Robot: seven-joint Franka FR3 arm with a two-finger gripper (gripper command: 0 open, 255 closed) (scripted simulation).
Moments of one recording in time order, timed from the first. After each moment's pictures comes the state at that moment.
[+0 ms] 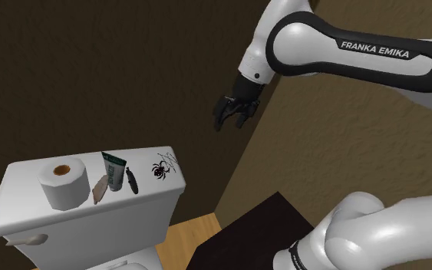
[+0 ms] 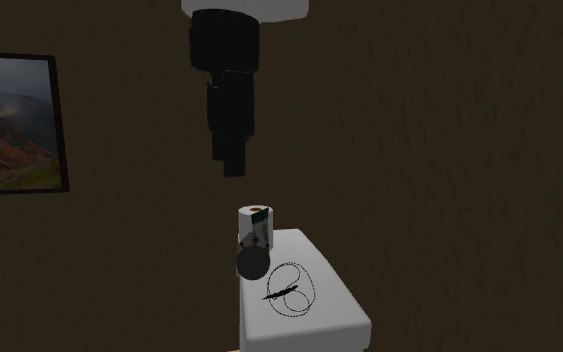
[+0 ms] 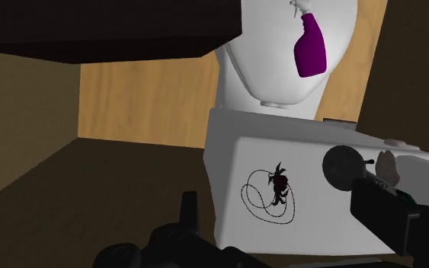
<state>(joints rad) 0.11 -0.48 0.13 -2.25 0.18 1.81 0.21</state>
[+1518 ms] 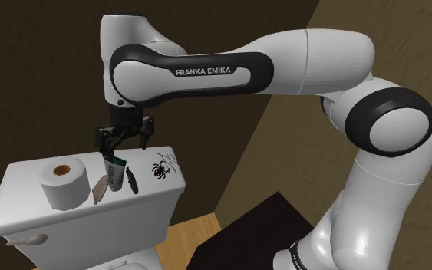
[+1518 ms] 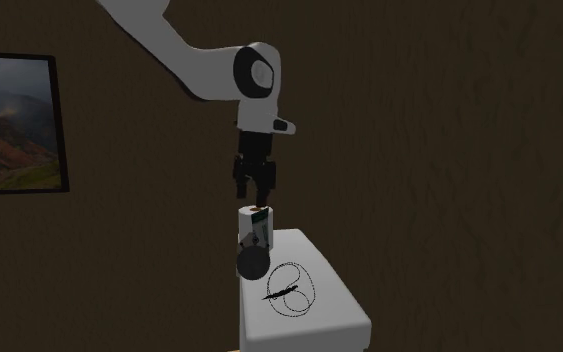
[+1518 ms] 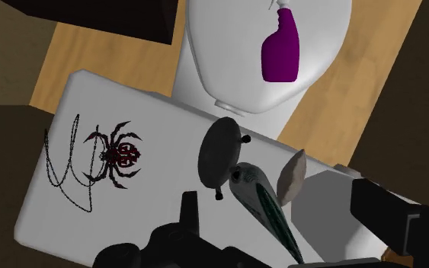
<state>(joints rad) 0.32 0.34 0.38 -1.60 -0.05 1.86 0.46</state>
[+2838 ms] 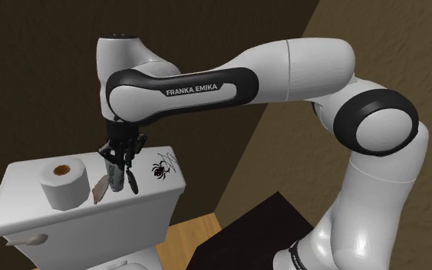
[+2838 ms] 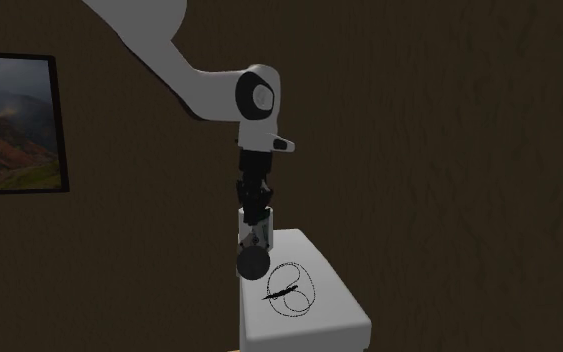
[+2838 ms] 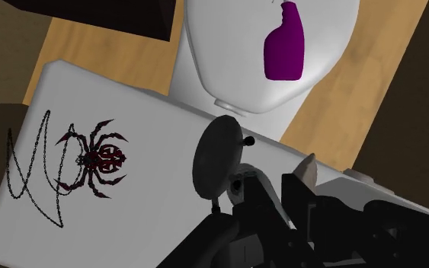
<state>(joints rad) 0.33 0.39 0.37 -1.63 -0.07 1.93 0.47</state>
